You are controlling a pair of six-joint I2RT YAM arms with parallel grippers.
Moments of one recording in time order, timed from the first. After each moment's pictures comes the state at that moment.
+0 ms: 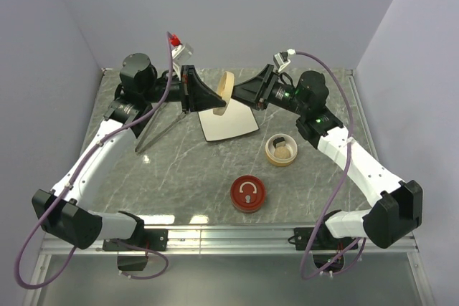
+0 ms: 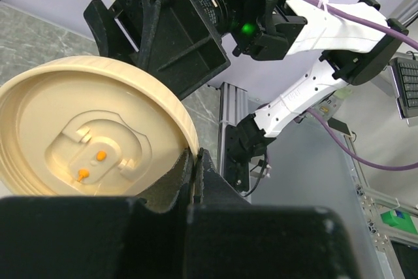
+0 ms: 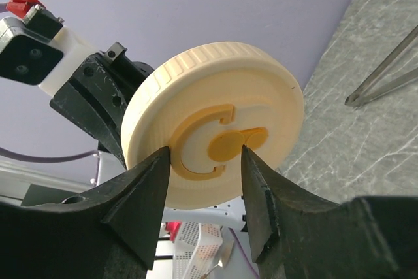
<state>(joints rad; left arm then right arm) -0.40 1.31 1.36 -0.01 1.10 -0.45 0.47 1.30 1.15 0.23 -0.64 1.20</state>
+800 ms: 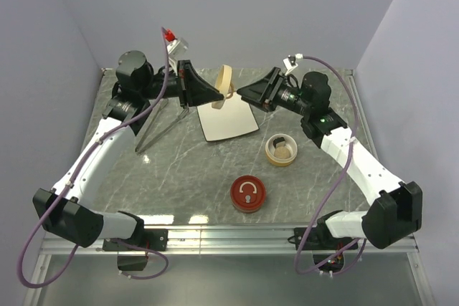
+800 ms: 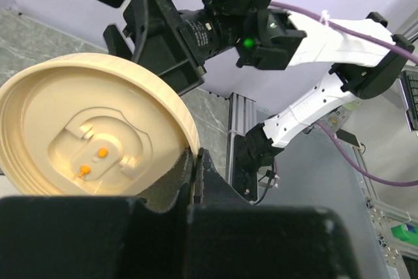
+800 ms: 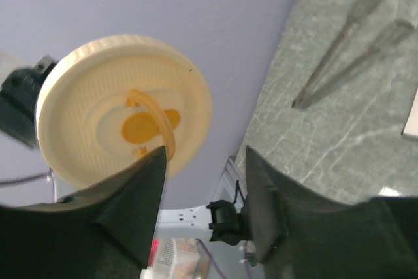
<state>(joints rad) -0.37 1.32 1.38 0.01 1.08 -0.46 0.40 1.30 1.13 0.09 -0.58 1.10</state>
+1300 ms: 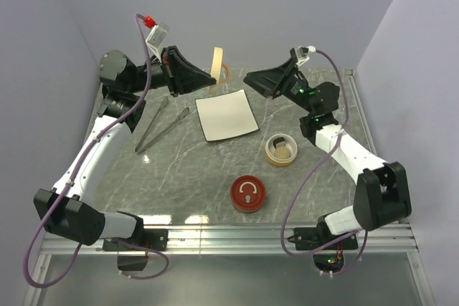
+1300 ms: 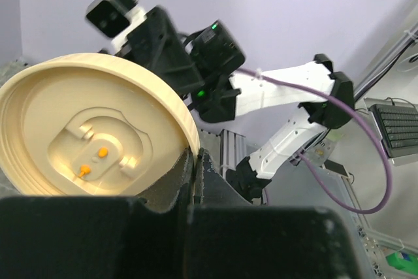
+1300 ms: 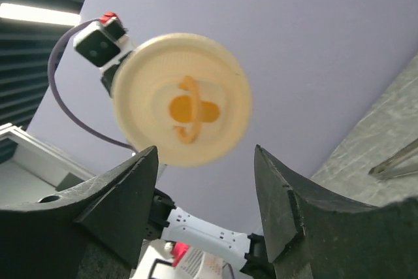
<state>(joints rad) -0.29 1.33 1.38 0.35 1.11 -0.75 0.30 1.40 1.00 0.91 -0.74 1.44</state>
